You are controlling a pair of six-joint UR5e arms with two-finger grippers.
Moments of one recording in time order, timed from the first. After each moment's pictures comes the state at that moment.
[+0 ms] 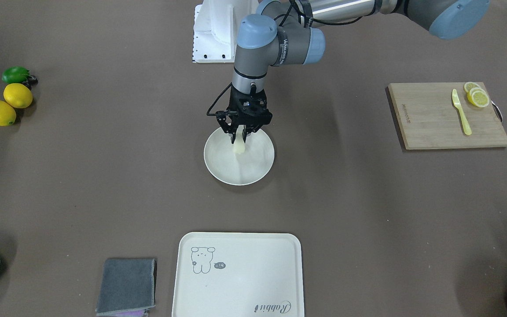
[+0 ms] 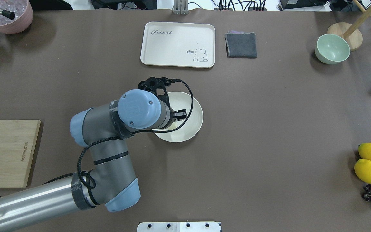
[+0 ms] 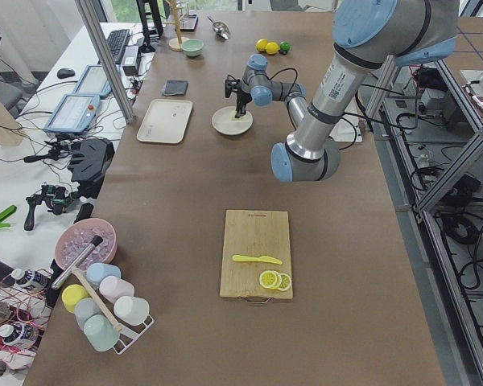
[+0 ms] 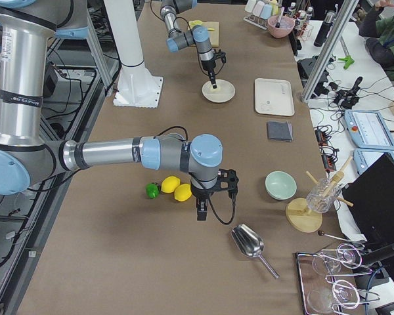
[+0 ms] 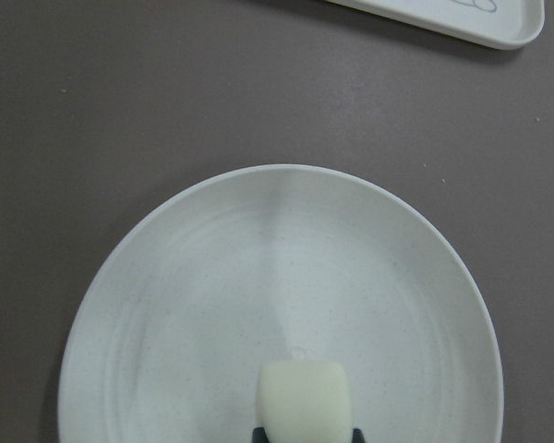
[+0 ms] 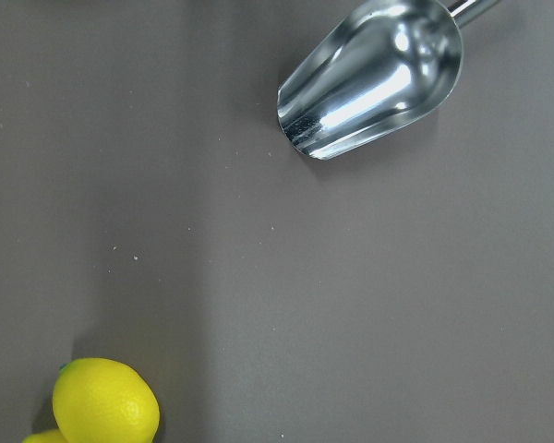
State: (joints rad) left arm -0.42 -2.34 -1.53 -1.82 -1.60 -1.42; right arm 1.58 -1.74 1.88 -1.74 2.31 -0.08
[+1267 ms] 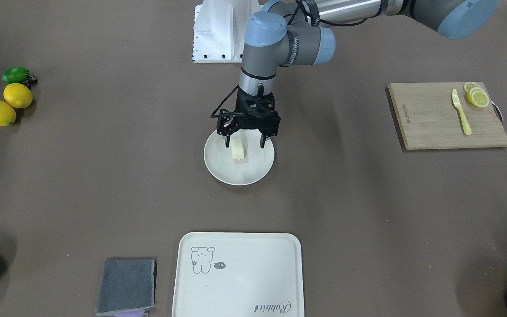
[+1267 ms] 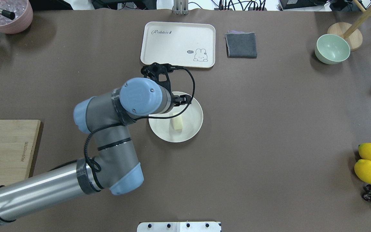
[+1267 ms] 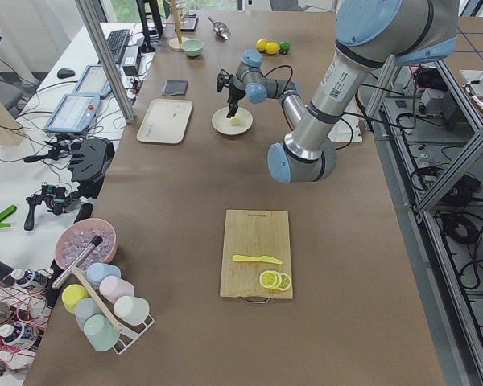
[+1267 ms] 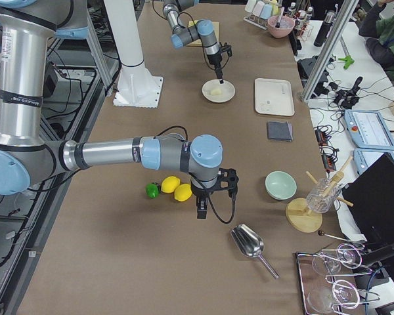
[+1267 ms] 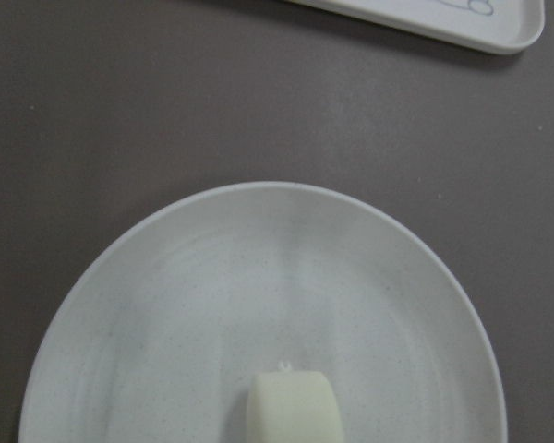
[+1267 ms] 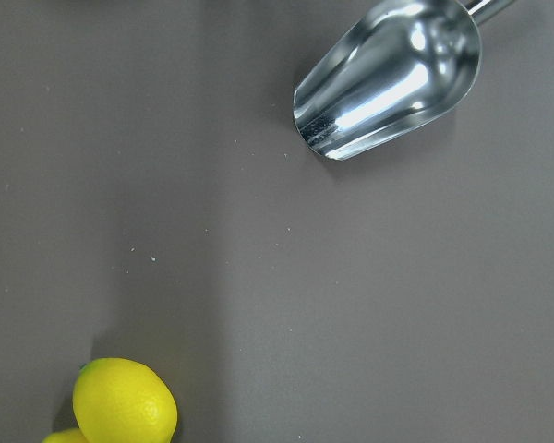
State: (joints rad) left arm -0.54 -2.29 -1.61 -1.81 -1.62 -1.26; right arm 1.58 -1.74 1.87 -1.74 2.33 -0.08
